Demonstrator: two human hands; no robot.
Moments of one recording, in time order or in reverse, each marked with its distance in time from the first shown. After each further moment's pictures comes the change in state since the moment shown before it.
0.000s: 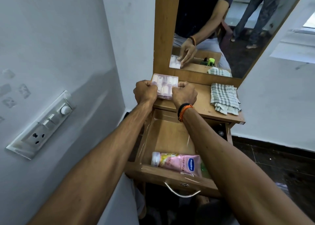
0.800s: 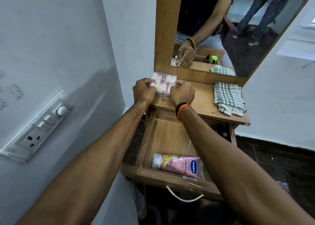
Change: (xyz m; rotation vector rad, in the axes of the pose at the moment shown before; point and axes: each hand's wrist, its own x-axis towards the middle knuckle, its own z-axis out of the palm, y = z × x) left_hand 0.023 -0.015 -0.001 0.101 -0.104 0.181; right_hand 0.017 0.009 0.027 -0.092 -0.001 -0.083
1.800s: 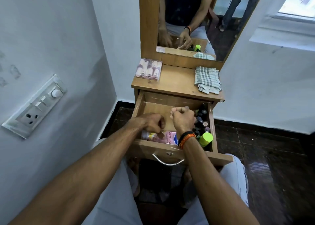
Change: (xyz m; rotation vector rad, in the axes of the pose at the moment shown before) left_hand -0.119 -0.059 0.018 0.720 -1.134 0.117; right_hand -0.119 0.096 -0.091 0.190 -0.046 0.317
